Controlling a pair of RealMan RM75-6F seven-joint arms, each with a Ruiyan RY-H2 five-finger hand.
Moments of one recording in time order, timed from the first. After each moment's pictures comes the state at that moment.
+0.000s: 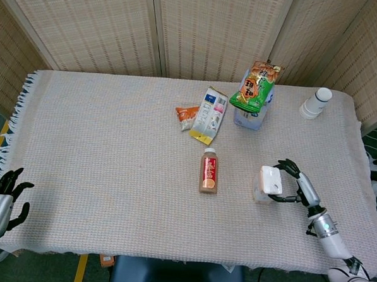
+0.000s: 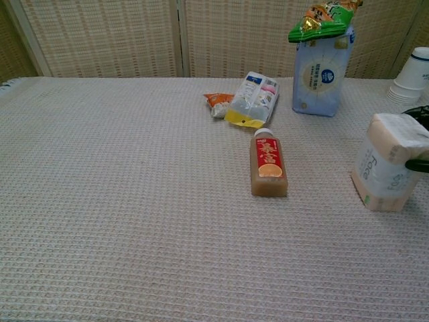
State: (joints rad) left arm -0.10 -1.08 -0.04 -1.70 1.45 1.44 0.14; right arm 0.41 -1.73 -0.04 -0.49 -1.61 1.28 1.41
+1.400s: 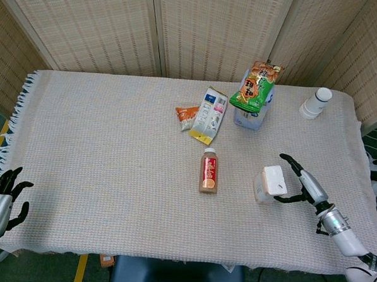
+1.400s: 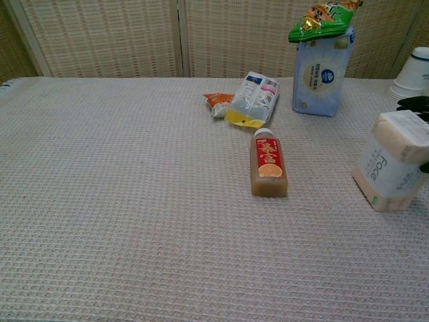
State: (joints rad) left arm -0.10 -1.08 -0.04 -1.71 1.45 1.46 0.15; right arm 0.46 -1.42 -0.06 -0.93 -1.61 1.16 1.17
